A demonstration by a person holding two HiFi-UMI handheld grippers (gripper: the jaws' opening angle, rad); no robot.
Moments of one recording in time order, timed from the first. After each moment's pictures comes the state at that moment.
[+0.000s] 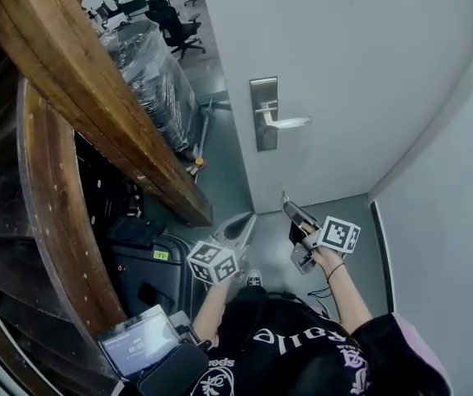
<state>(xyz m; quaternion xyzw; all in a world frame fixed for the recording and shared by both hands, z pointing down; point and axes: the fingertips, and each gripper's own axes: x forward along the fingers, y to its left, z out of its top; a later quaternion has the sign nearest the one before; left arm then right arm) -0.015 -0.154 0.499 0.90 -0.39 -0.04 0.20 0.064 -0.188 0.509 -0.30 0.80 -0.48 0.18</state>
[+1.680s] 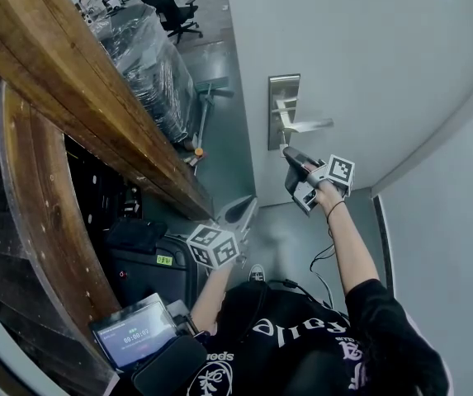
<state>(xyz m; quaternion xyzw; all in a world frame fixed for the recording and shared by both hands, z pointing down) -0.050 -0.235 0.516 0.89 -0.38 -0.06 0.24 0.035 -0.373 0.529 -0.26 0.70 -0.61 0.26</state>
